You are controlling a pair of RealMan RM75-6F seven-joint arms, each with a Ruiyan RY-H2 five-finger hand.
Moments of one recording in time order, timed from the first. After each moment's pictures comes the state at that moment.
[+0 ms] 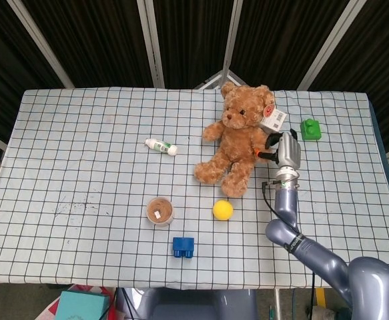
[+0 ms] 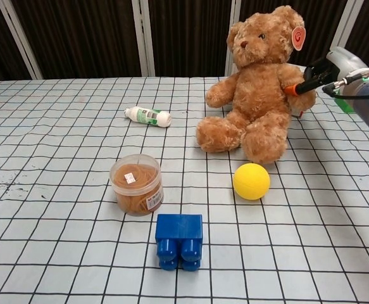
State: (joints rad) left arm -0.05 -0.83 -0.10 -1.78 1.22 1.40 -0.03; right arm 0.83 -1.81 0.54 -0.92 -0.70 0.99 0.02
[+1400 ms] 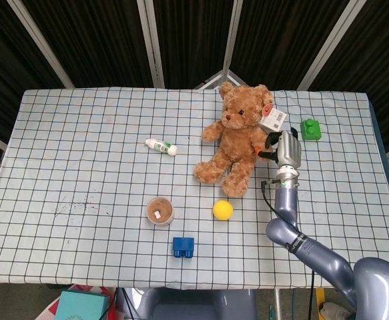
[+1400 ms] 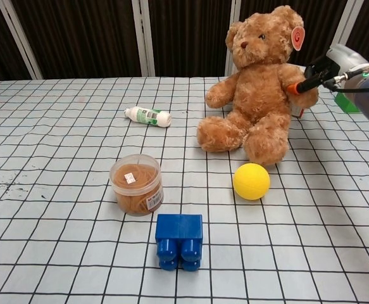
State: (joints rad) left arm -0.05 -0.82 -0.10 -1.78 1.21 1.39 -0.04; right arm 0.81 -1.79 0.56 -0.97 -0.67 0.98 -0.09
